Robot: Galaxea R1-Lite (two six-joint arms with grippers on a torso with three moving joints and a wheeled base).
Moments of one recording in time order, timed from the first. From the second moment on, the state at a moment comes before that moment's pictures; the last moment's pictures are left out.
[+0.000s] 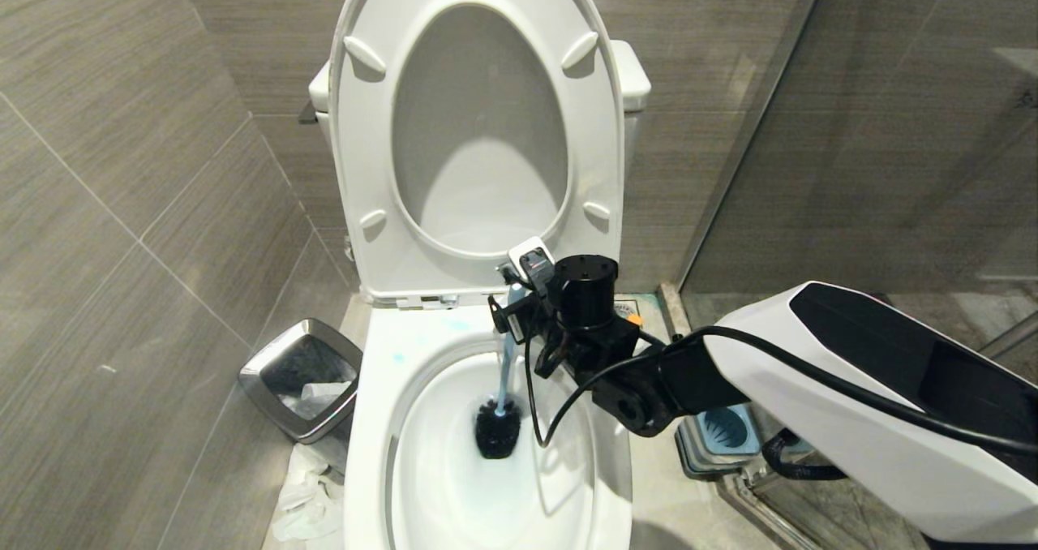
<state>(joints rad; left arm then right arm) 0.00 0.00 0.00 0.00 0.00 0.01 0.70 2.41 -1.53 -0.80 -0.31 -0.26</state>
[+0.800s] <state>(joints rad) 0.00 0.00 0.00 0.00 -0.01 0.01 0.69 2.56 -1.73 -0.80 -0.31 -0.17</state>
